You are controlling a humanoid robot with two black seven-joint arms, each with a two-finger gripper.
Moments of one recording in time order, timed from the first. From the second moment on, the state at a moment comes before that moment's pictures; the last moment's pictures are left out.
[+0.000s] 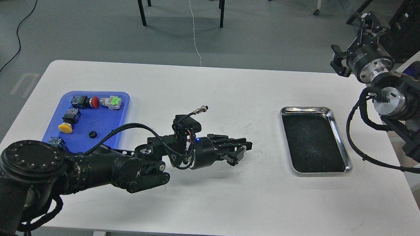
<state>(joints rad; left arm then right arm) -0.96 -0.04 0.26 -0.74 1.18 0.25 -0.49 0.96 -0.56 0.39 0.91 0.14 -0.08 0.27</state>
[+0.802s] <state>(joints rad) -0.93 -0.04 0.25 -0.74 1.16 0.25 -0.49 0.96 -0.55 0.37 0.91 0.14 -0.09 0.27</state>
